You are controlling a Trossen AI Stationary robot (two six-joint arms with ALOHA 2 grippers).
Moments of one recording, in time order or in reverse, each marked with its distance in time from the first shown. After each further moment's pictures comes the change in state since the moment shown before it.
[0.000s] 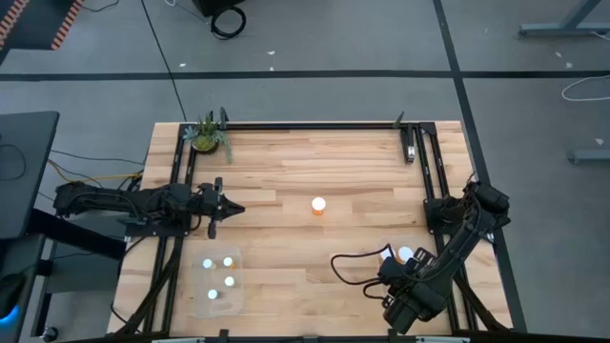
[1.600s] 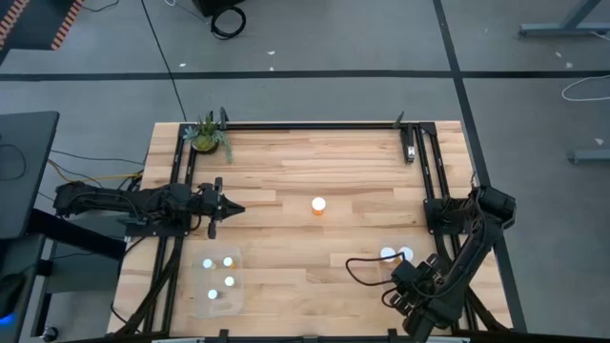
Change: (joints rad) left arm 0.000 0.000 0.000 0.000 0.000 0.000; right arm 0.143 0.002 -0.209 0.120 0.102 0.280
